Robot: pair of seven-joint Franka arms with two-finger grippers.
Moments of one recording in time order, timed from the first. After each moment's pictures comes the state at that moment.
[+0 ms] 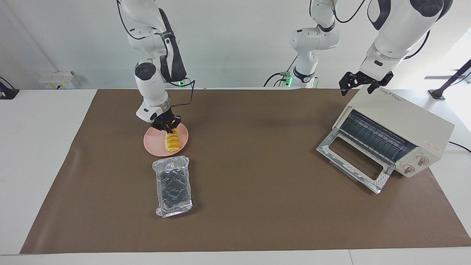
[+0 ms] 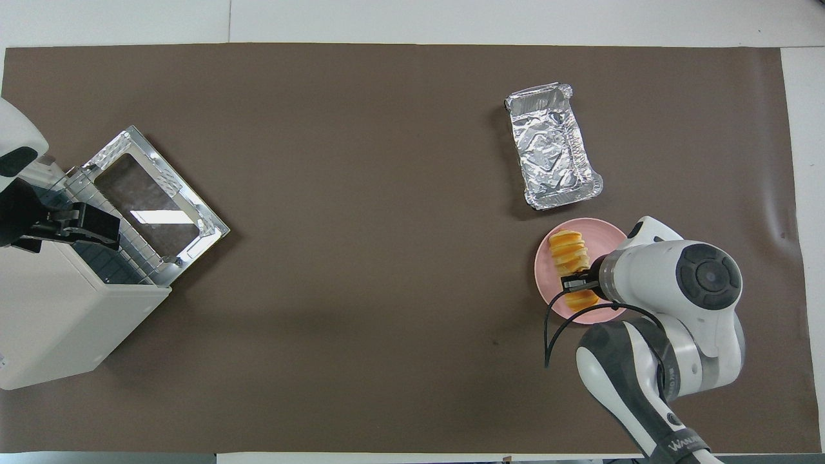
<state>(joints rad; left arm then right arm) -0.02 -0.05 -0.10 -1.64 0.04 1.43 -0.08 0.11 -0.09 0.09 -2.48 0.03 2.41 0.00</state>
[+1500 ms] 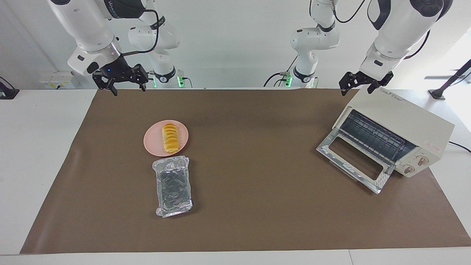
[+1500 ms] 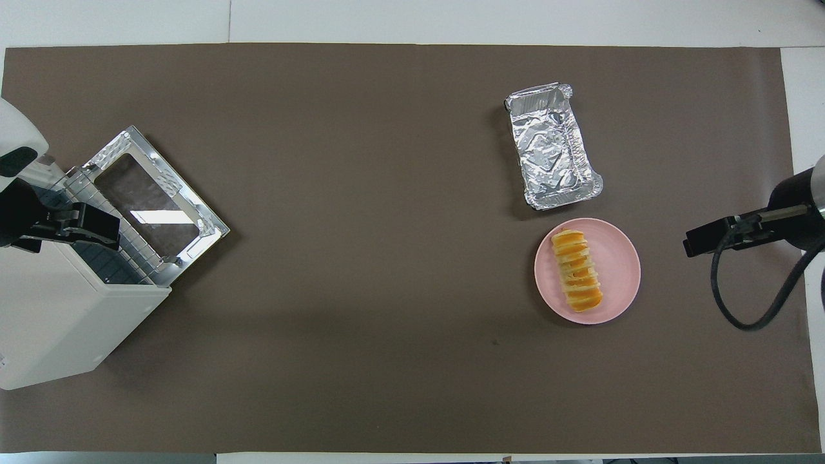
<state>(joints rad) -0.02 -0.05 -0.10 -1.64 0.04 1.43 -0.08 -0.04 -0.08 0.08 -1.68 0.03 1.47 -0.12</state>
